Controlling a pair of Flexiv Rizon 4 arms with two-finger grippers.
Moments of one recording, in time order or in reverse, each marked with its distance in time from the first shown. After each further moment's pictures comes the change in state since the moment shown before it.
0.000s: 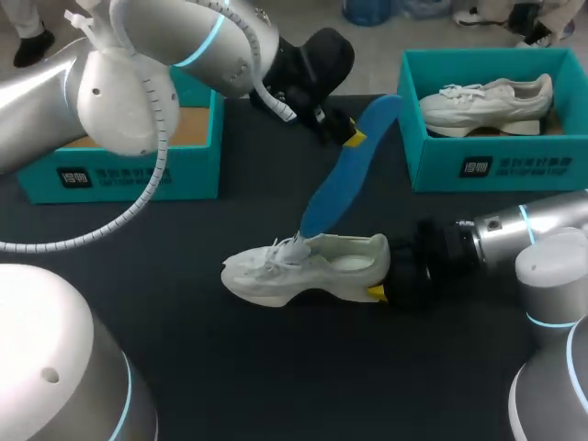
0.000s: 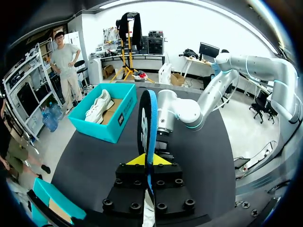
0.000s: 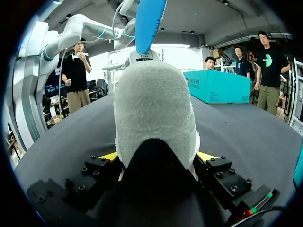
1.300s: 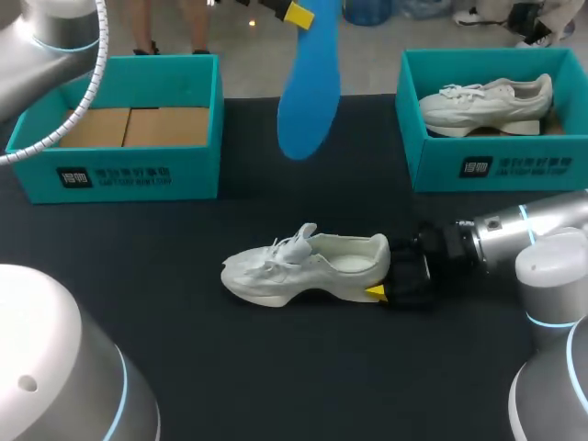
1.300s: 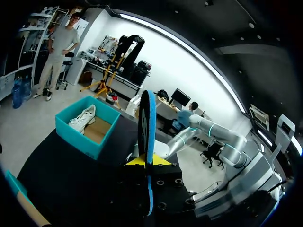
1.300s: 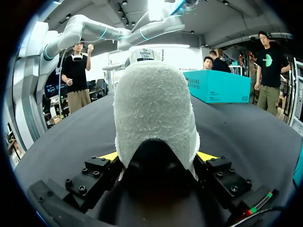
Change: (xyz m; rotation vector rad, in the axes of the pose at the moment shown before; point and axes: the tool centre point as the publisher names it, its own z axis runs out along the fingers) left arm -0.139 -0.043 -0.096 0.270 0.489 -0.355; right arm 0.000 0.000 0.000 0.000 0.000 0.000
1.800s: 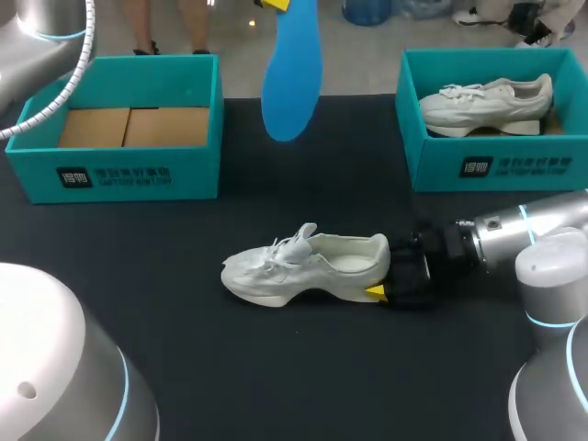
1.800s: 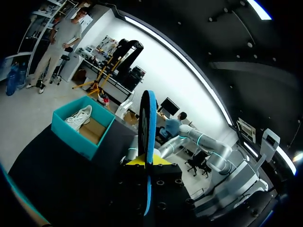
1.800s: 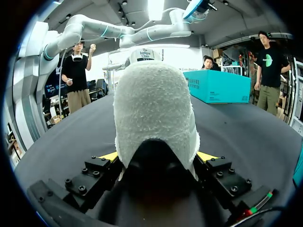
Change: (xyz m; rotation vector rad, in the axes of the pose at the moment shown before) left arm -0.032 -0.009 -0.030 0.050 0.131 -0.079; right arm 0.000 0.000 0.000 0.000 0.000 0.000
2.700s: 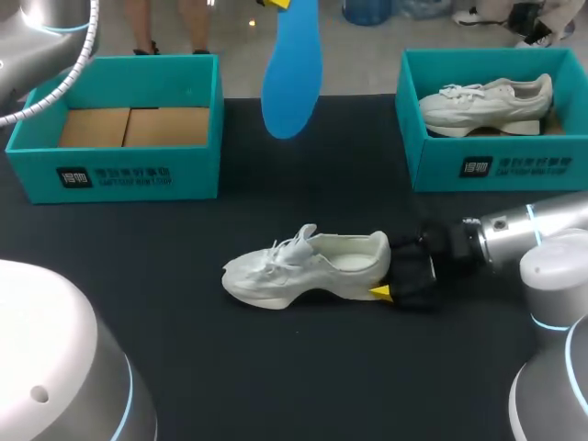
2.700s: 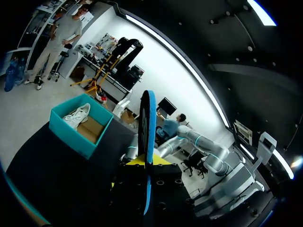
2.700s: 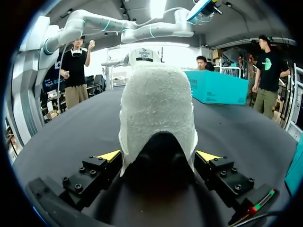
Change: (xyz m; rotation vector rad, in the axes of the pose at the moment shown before) left arm -0.006 -0.004 0.000 -0.007 0.025 -0.026; right arm -0.004 -0.001 -0.014 0.030 -0.047 -0.045
